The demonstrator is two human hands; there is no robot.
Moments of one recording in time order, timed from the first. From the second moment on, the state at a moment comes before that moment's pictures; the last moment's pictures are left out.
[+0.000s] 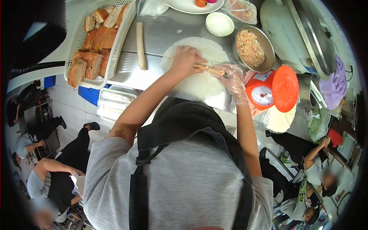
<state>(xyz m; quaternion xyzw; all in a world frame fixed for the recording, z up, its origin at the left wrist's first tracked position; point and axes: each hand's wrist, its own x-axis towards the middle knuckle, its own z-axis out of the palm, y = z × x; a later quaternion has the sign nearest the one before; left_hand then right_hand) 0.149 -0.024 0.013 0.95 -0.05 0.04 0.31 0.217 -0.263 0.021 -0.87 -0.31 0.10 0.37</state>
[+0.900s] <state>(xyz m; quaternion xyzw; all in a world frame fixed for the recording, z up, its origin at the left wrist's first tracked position) 0.166 -0.053 0.006 0.94 -0.11 0.02 0.32 0.210 -0.278 0.016 -0.90 -0.31 0.03 0.32</state>
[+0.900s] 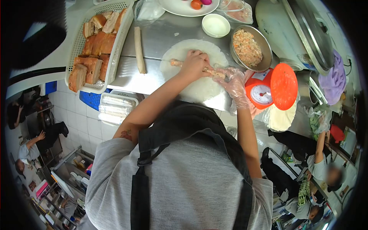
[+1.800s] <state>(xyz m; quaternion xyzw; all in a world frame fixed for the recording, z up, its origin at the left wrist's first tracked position) 0.163 -0.043 0.020 0.95 -0.14 0.04 0.28 0.211 -0.274 0.011 -0.87 -0.34 0.01 0.35</state>
